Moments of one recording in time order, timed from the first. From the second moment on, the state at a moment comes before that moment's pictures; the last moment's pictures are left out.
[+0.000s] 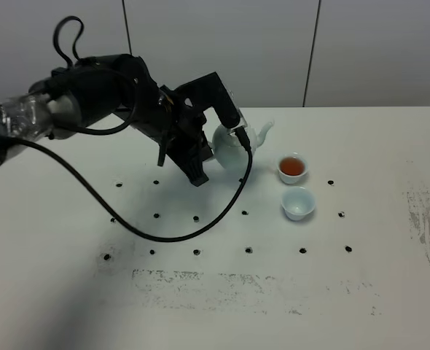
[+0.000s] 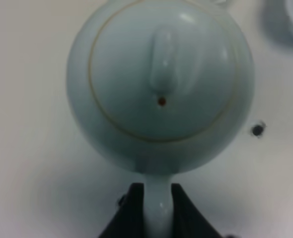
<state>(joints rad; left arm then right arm) -0.44 2.13 -1.72 -0.37 0.64 1.04 -0.11 -0.01 -0.52 0.12 1.12 -0.12</state>
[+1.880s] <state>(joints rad) -0.75 2.25 -1.90 0.48 0.80 1.03 -0.11 -0.01 -0.52 0.12 1.12 -0.12</state>
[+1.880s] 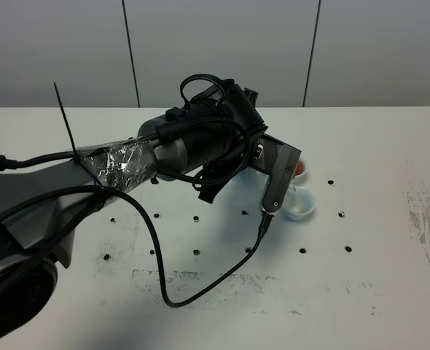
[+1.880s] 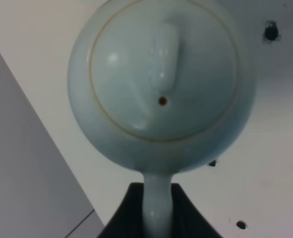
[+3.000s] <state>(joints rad) -0.79 2.25 -1.90 0.62 0.80 1.03 -0.11 -0.01 -0.52 0.12 1.12 -0.12</state>
